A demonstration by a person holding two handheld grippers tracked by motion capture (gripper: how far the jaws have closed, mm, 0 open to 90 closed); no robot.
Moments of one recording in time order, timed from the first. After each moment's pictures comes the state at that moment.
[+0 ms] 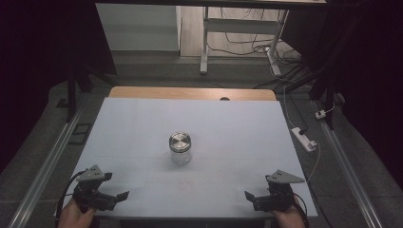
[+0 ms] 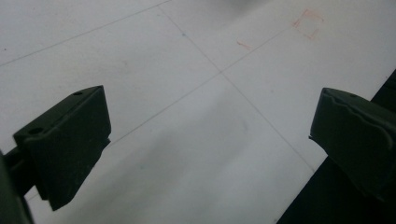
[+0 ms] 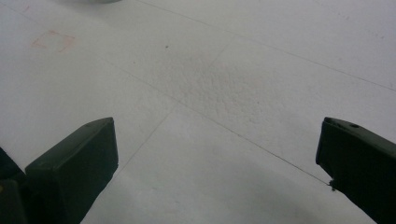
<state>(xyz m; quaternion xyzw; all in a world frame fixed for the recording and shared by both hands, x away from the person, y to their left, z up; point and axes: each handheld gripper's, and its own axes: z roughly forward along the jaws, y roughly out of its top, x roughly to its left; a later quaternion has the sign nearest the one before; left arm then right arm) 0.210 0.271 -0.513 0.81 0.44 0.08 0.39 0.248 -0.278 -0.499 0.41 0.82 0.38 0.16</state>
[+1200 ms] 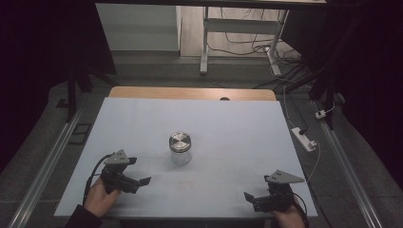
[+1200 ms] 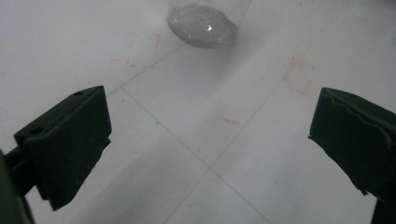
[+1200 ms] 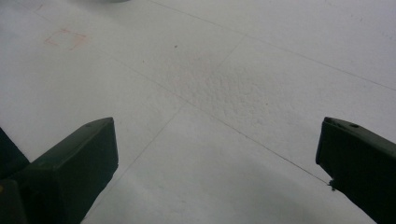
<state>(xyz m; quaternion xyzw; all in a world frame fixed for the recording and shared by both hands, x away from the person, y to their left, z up) 0.272 0.224 -0.516 0.82 0.37 0.08 0.43 0.248 -0.278 -0.499 0.40 0.82 0.39 0.15</state>
